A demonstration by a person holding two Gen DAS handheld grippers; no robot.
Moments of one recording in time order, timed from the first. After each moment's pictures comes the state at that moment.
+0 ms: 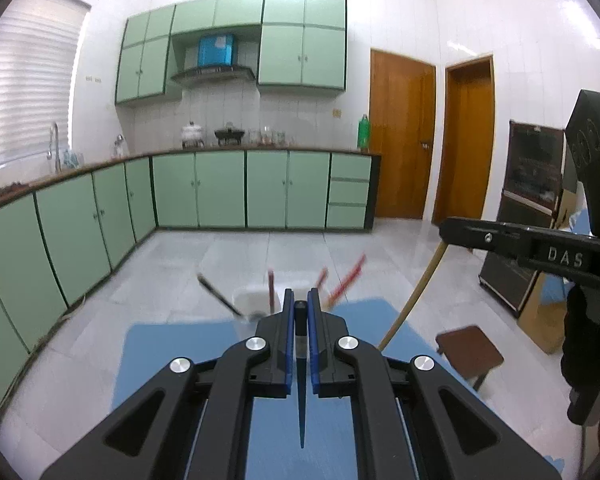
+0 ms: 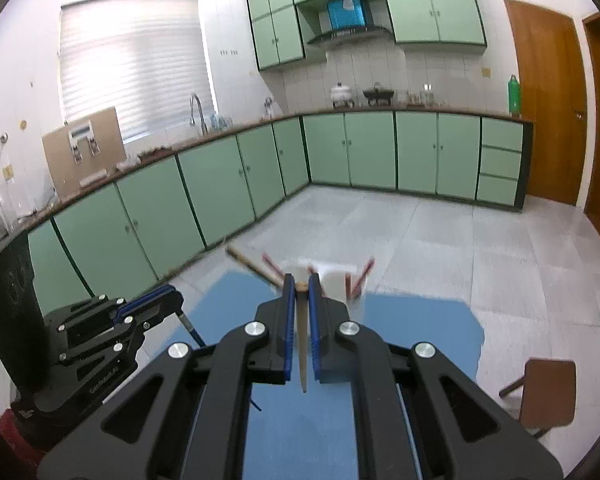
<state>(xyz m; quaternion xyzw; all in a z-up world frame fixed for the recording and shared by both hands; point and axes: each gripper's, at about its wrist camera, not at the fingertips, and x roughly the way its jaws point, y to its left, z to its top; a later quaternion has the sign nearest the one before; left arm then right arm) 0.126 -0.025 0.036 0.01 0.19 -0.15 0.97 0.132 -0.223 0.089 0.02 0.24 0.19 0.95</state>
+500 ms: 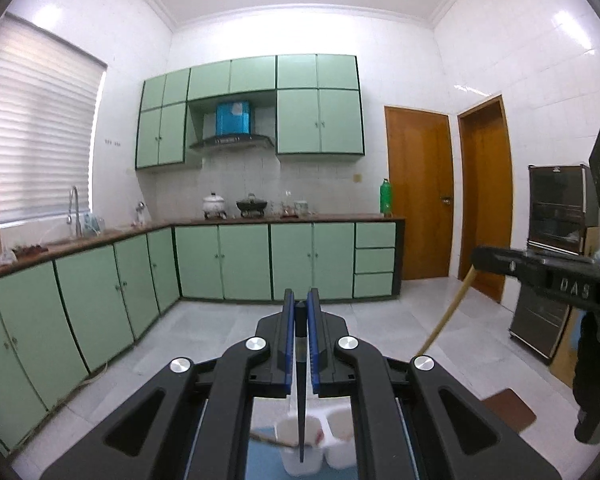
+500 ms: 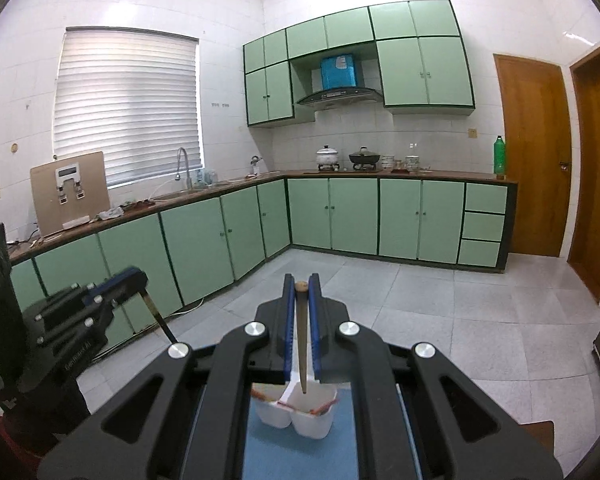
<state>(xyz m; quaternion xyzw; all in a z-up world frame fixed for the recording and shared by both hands) 0.187 -0.023 0.130 0.02 0.07 -0.11 0.99 0.196 -0.233 0.167 0.01 0.16 0.16 0.98</state>
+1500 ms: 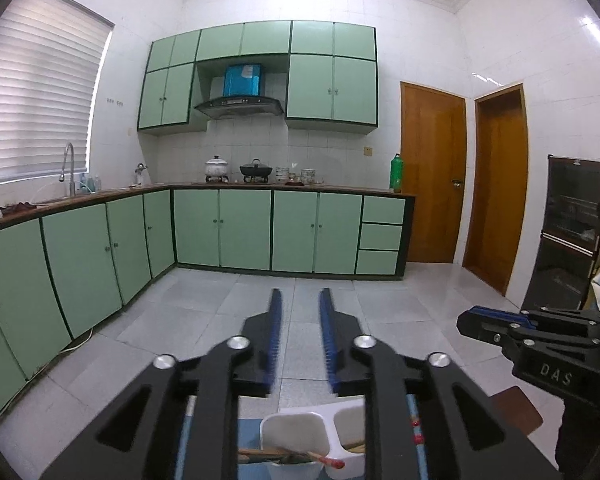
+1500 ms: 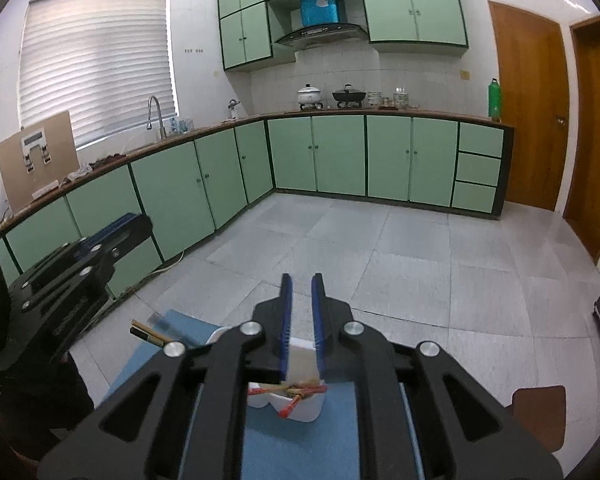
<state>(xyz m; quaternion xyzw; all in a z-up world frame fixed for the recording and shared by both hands) 0.269 -0.030 0.054 -0.01 0.13 -0.10 0.99 0.276 -0.216 0.061 0.02 0.25 0.13 0.96</state>
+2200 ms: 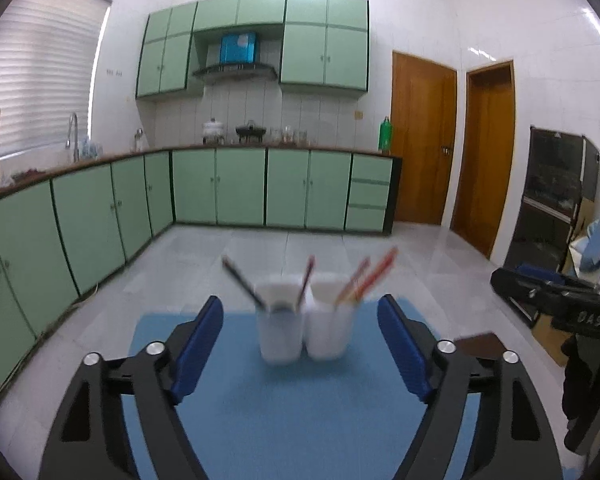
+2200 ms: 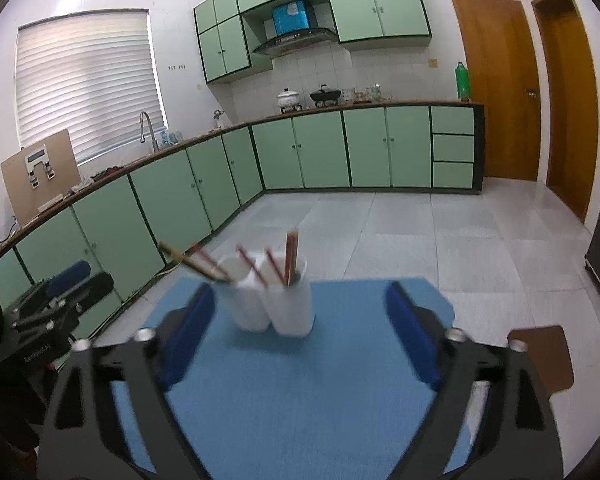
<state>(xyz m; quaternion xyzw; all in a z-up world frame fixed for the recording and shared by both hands) 0.129 -0.016 0.001 0.00 0.20 -0.11 0.97 0.117 -0.261 0.008 0.06 0.25 0.11 0.96</state>
